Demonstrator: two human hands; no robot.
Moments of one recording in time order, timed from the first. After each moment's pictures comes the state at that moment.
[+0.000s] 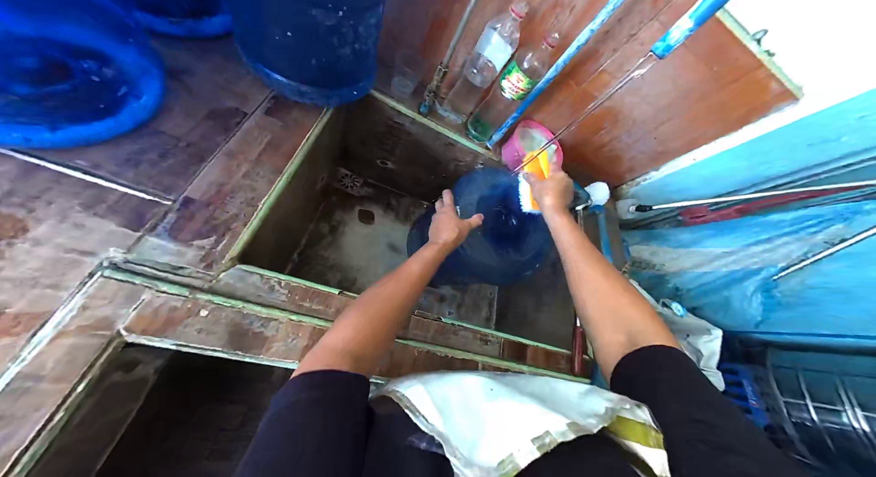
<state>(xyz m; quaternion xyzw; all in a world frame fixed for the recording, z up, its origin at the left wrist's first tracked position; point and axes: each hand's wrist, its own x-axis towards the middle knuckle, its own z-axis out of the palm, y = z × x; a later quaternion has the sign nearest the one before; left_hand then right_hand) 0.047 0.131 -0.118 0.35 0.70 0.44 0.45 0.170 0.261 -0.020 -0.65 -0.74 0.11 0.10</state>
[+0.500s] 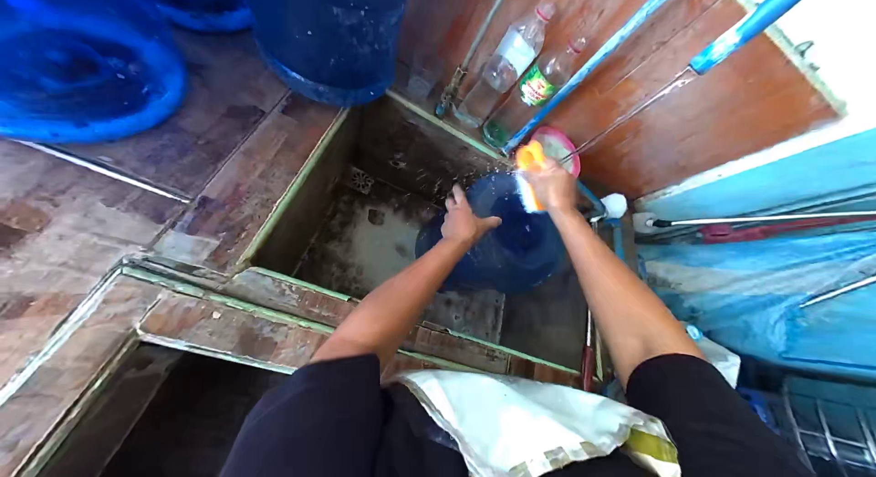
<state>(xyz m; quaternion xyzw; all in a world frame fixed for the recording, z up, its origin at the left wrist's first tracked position) 0.045 0.147 -0.106 0.34 0.72 0.39 0.46 0.152 0.283 -0.028 -0.60 -0.79 0.10 0.06</state>
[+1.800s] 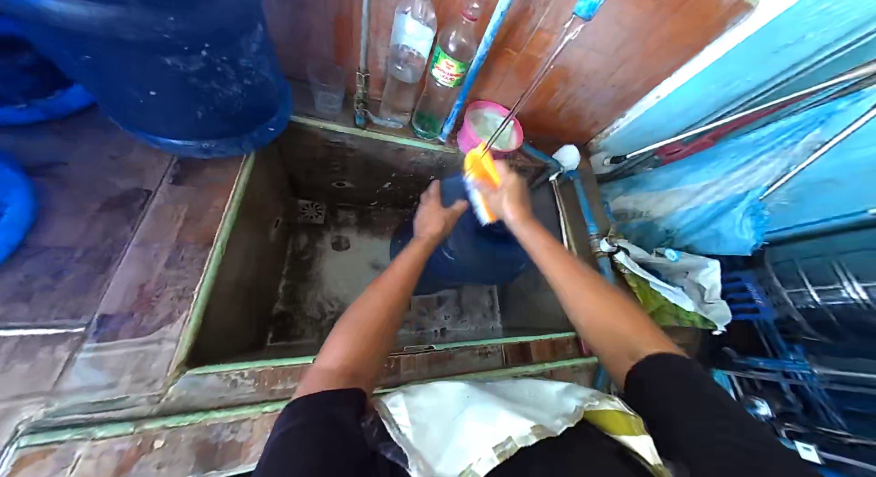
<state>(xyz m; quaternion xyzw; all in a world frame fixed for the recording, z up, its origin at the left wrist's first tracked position) 0.053 0.198 -0.103 0.43 0.67 0.40 0.45 0.193 0.258 -0.029 -0.63 -0.75 0.17 0.11</state>
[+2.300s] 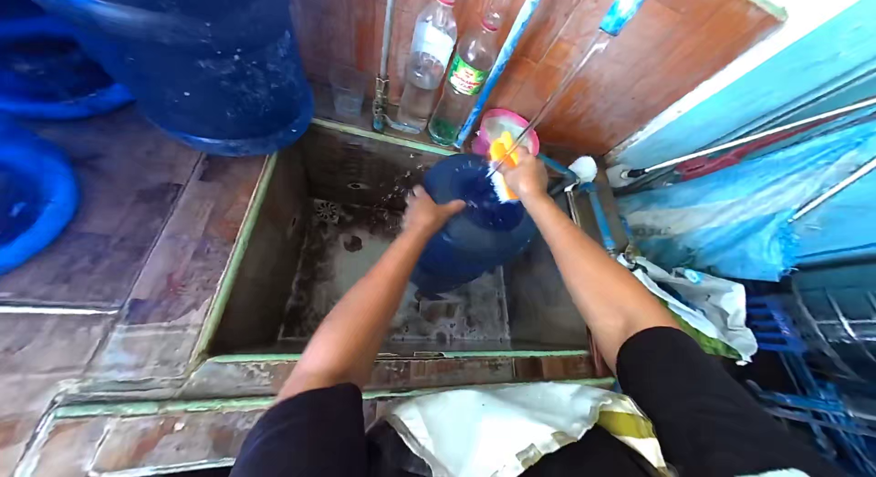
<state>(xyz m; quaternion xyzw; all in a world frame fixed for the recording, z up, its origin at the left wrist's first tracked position) 0.018 0.197 -0.086 0.40 0.74 0.32 0.44 0.168 0.310 -0.025 -0.66 -0.74 0.15 0.07</state>
